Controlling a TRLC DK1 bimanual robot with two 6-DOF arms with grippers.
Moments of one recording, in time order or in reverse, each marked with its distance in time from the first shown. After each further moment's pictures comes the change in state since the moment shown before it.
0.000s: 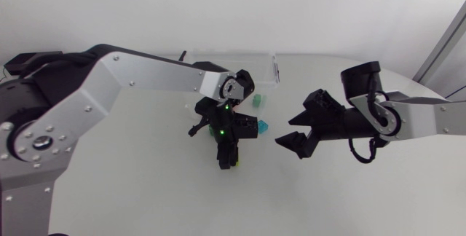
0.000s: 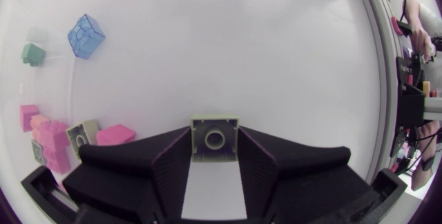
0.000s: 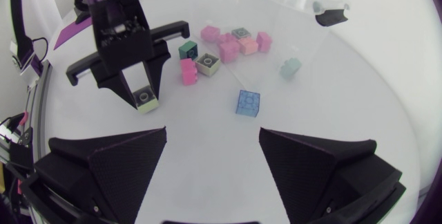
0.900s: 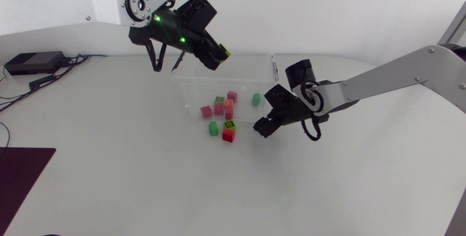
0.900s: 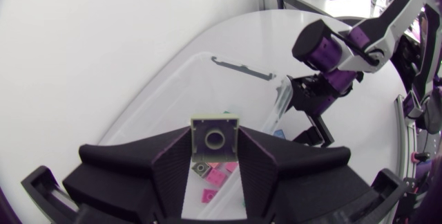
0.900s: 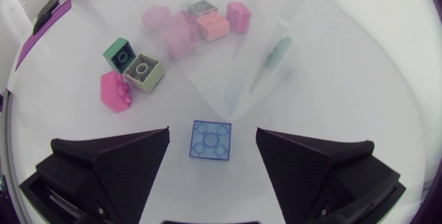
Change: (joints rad) left arm 0.272 -0.325 0.031 0.480 0.150 -0.377; right arm 0.111 0.480 0.391 0.031 0.221 0.163
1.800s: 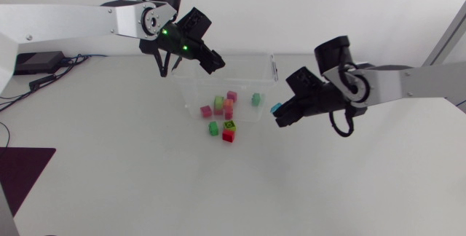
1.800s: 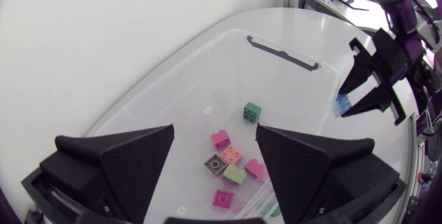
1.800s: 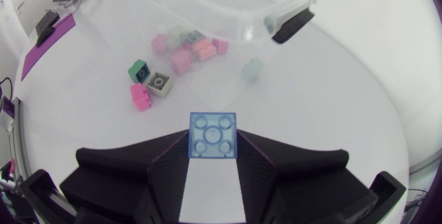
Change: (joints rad) left arm 0.056 0.135 0.047 0.072 -0.023 -0.085; right arm -0.039 -0.347 -0.126 -0.143 0.024 0.016
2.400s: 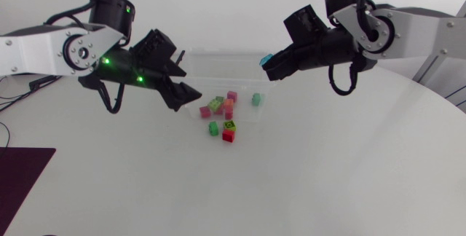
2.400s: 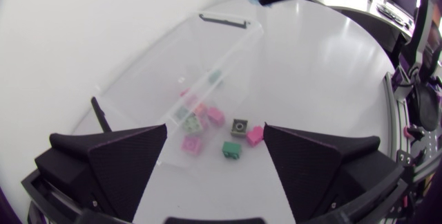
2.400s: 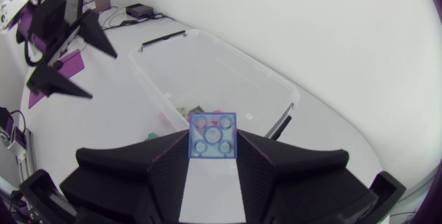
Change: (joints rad) left arm 0.045 -0.457 -0.570 0.055 0.084 0.126; right arm 0.070 -0.063 0.262 -0.090 0.006 0.057
